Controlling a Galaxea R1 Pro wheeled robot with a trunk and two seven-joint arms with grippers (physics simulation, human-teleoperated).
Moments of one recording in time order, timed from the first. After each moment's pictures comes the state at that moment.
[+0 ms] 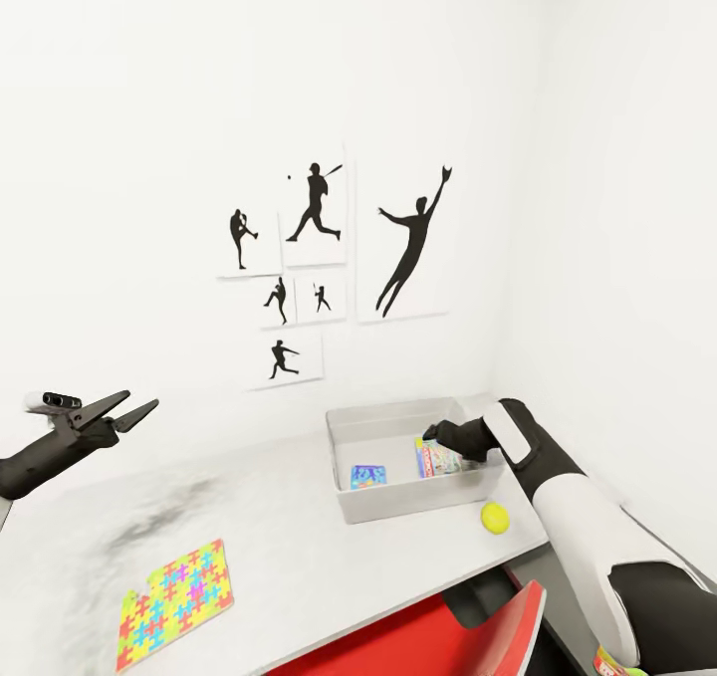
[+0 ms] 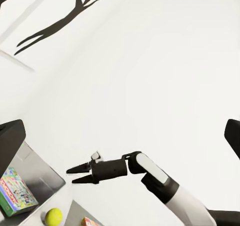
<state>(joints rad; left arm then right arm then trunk) -0.65 0.45 0.44 -0.83 0.45 0.83 -1.57 -0.94 -0.05 0.09 -0.62 -0.70 0.91 -0.22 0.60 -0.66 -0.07</state>
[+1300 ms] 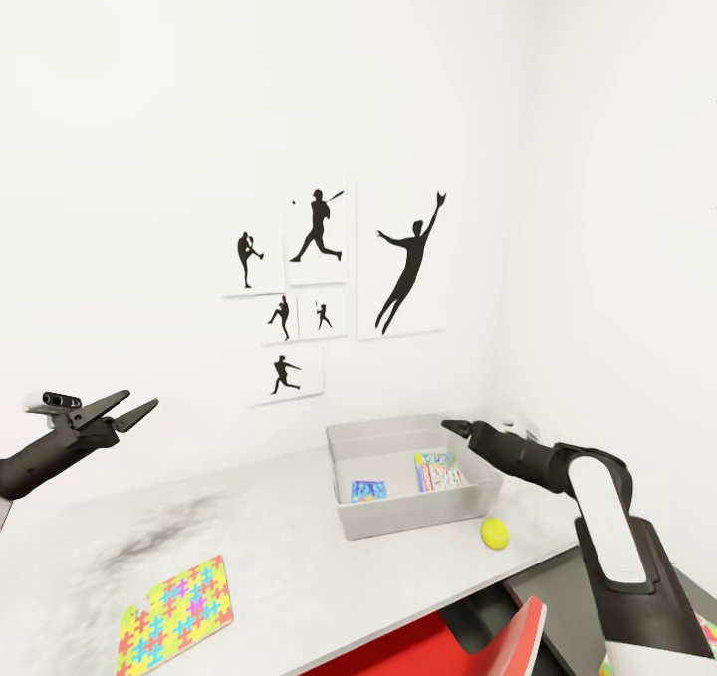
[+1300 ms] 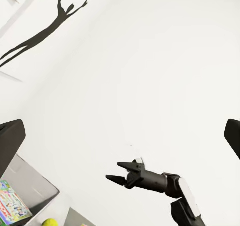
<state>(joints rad) -0.65 0.45 0.44 -0.83 0.45 0.82 -1.57 -0.46 -0.05 -0.14 -1.56 -0.93 1.04 -0.20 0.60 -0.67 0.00</state>
